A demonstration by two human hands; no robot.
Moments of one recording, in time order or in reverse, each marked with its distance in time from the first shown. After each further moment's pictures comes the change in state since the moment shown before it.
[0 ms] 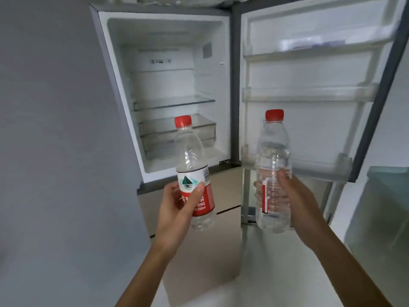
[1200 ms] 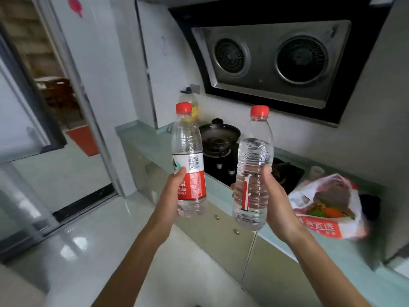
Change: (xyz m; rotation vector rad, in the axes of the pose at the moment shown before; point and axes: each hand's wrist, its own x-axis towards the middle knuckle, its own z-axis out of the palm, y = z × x) left_hand -0.418 -0.001 0.469 -0.188 -1.143 -0.428; right_hand -0.519 -0.117 -0.405 -0.239 0.895 0.004
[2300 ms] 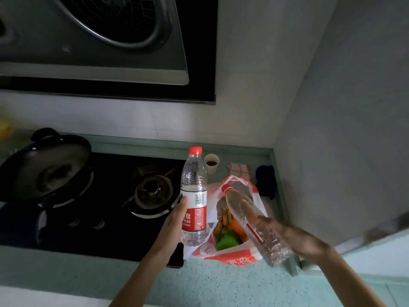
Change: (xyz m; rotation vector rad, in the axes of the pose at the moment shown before) left_hand 0.312 -0.178 0.376 0.316 -0.669 -0.419; right_hand 0.112 0.110 -0.424 -0.205 0.222 0.853
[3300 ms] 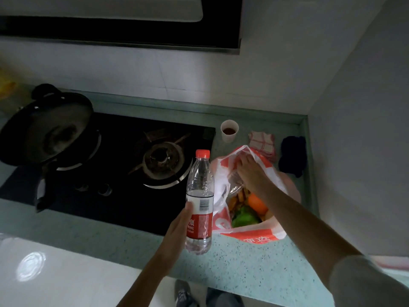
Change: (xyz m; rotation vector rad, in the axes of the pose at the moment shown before) left_hand 0.014 -0.084 -0.009 -0.006 0.009 -0.136; right_hand 0.244 0.004 0.015 -1.436 0.462 -0.357
